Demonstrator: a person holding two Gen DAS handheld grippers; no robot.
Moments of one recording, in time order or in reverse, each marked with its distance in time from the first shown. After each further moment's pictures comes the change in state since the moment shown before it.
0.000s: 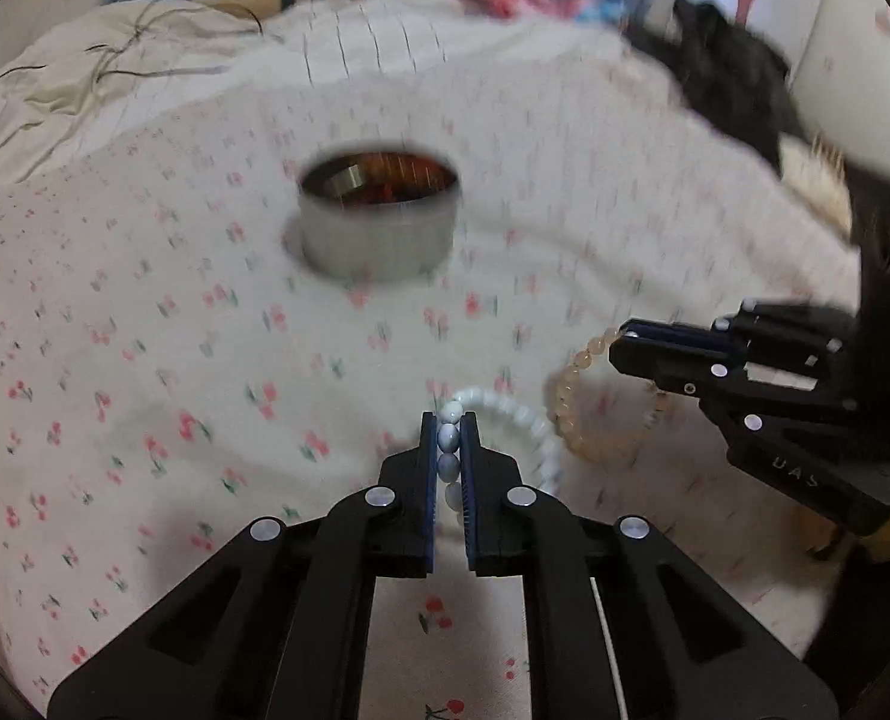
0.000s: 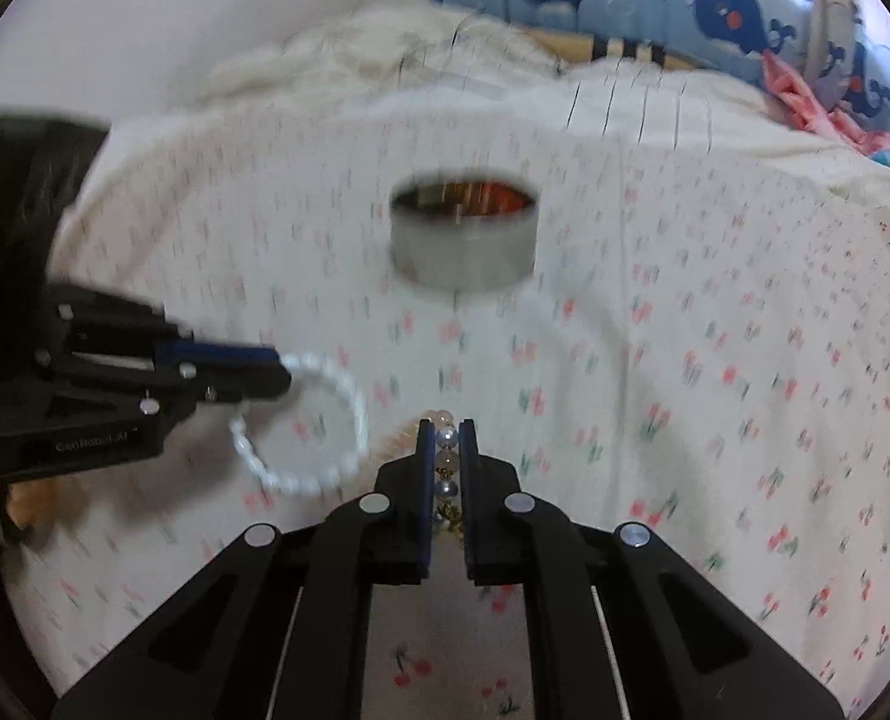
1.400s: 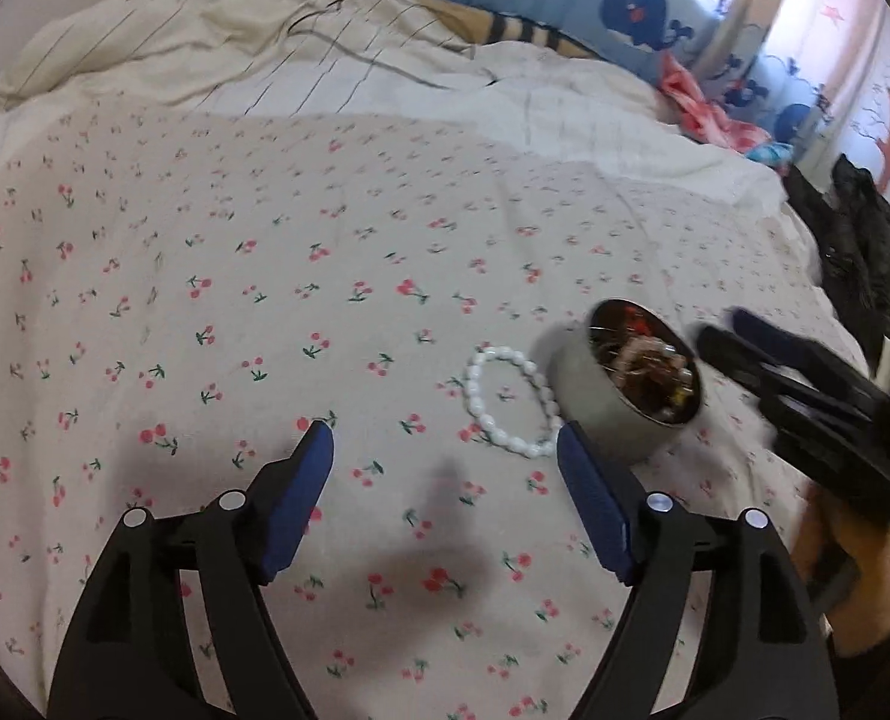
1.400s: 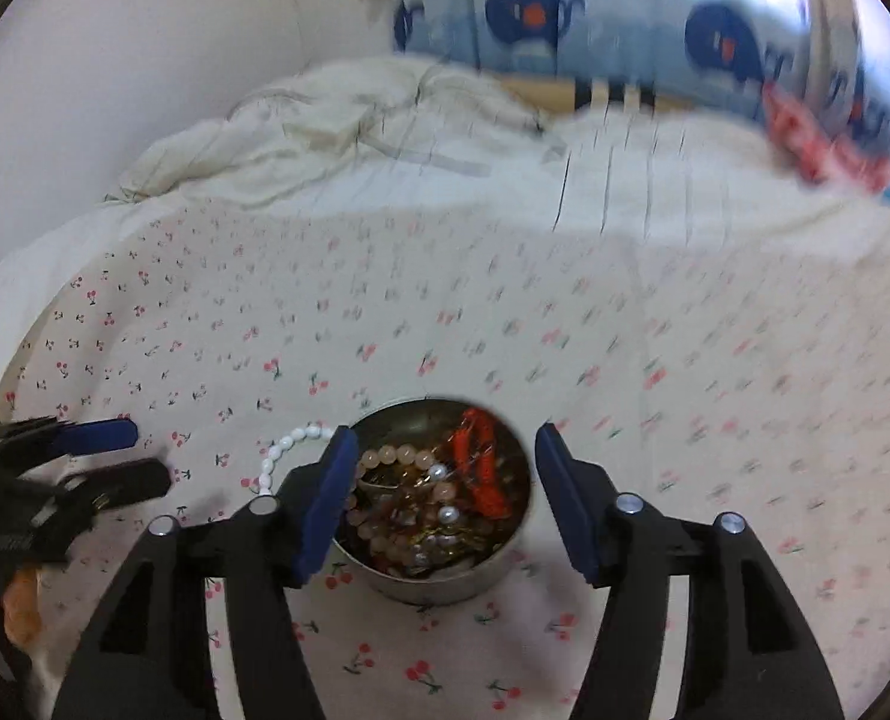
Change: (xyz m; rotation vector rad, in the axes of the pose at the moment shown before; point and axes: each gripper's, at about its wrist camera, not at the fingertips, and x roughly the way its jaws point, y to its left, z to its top) left arm 0.015 0.113 0.054 -0.351 -0.068 0.206; right arm 0.074 -0.007 0.106 0.018 -0.067 -0.072
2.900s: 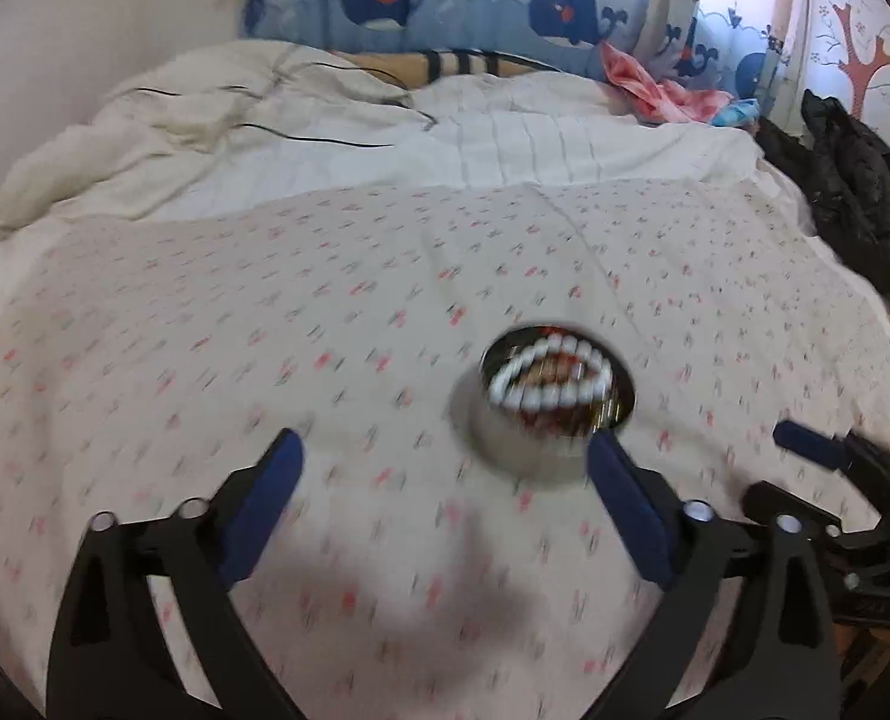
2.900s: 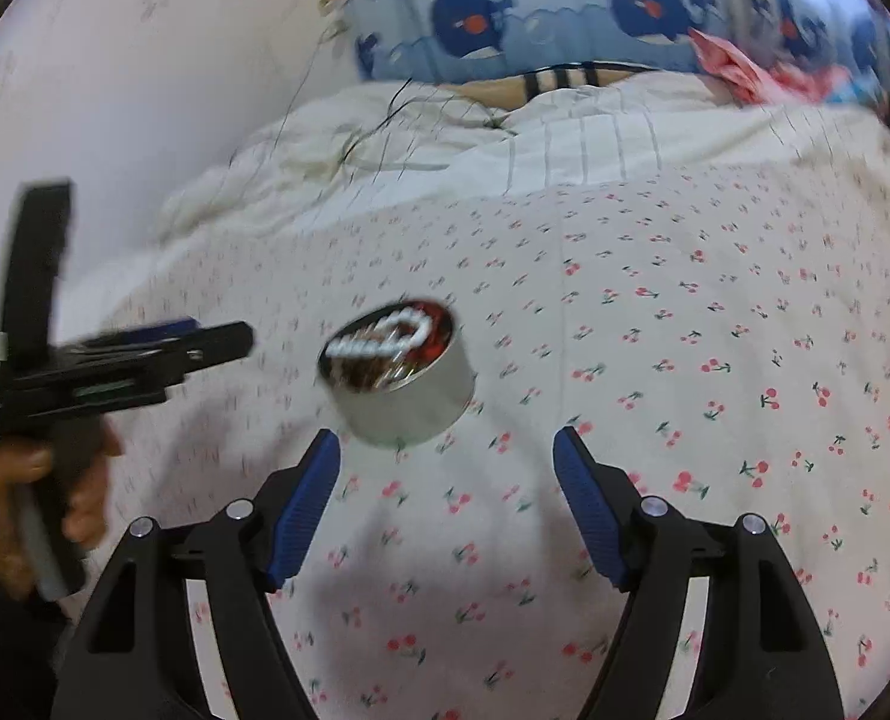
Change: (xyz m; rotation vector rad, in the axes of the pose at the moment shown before) left arm -0.040 -0.072 -0.021 0.198 -0.125 0.098; right arm -0.064 -0.021 -0.074 0.095 0.028 0.040
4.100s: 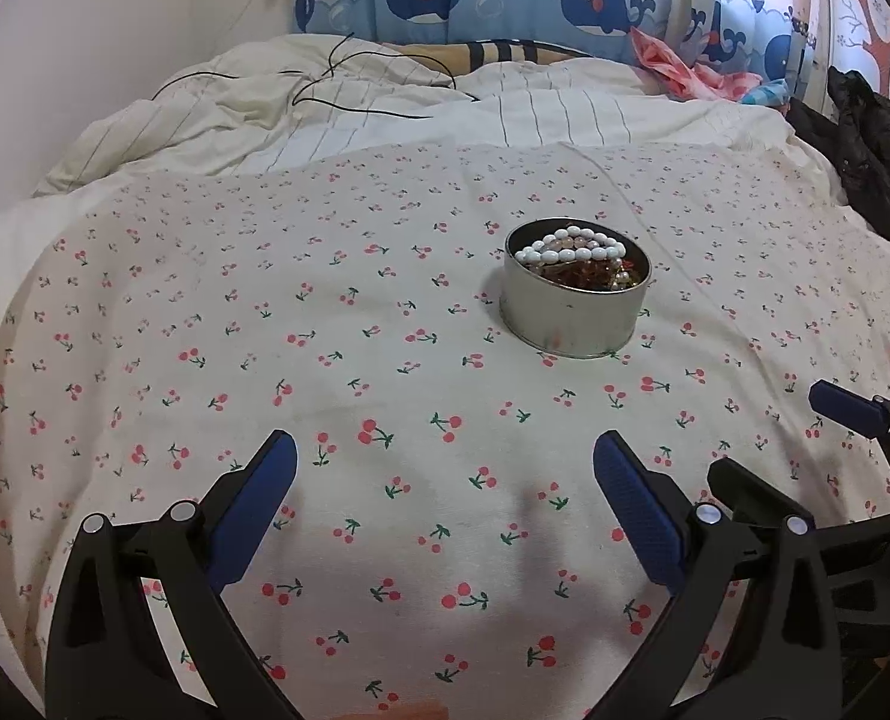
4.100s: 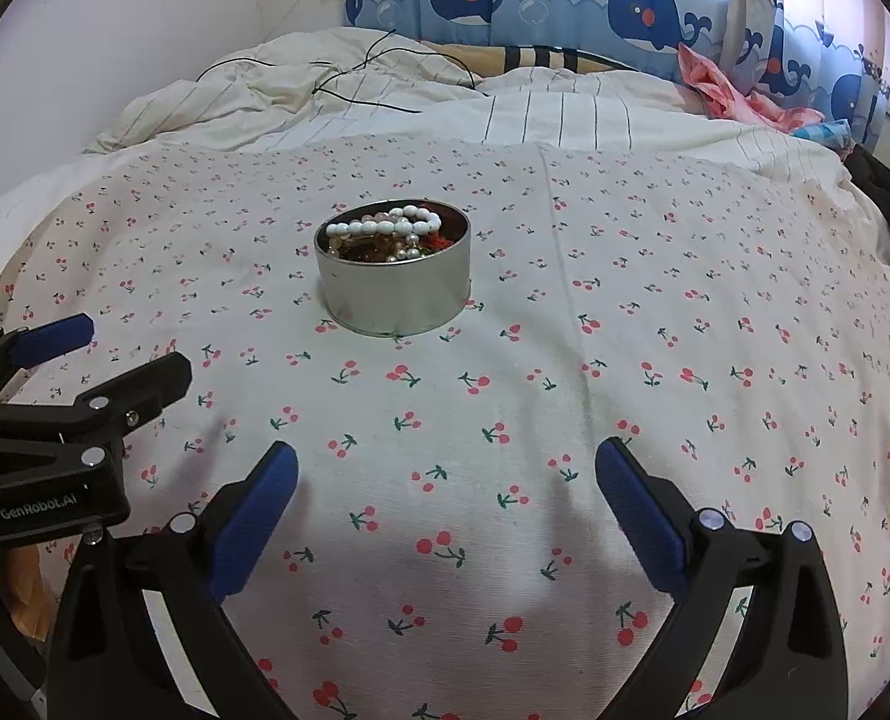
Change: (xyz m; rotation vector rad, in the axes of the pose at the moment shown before) left arm -0.021 -0.015 -0.071 -0.025 -0.009 0.121; right arm 0.009 0.031 -0.042 -0.019 0.052 -0.192
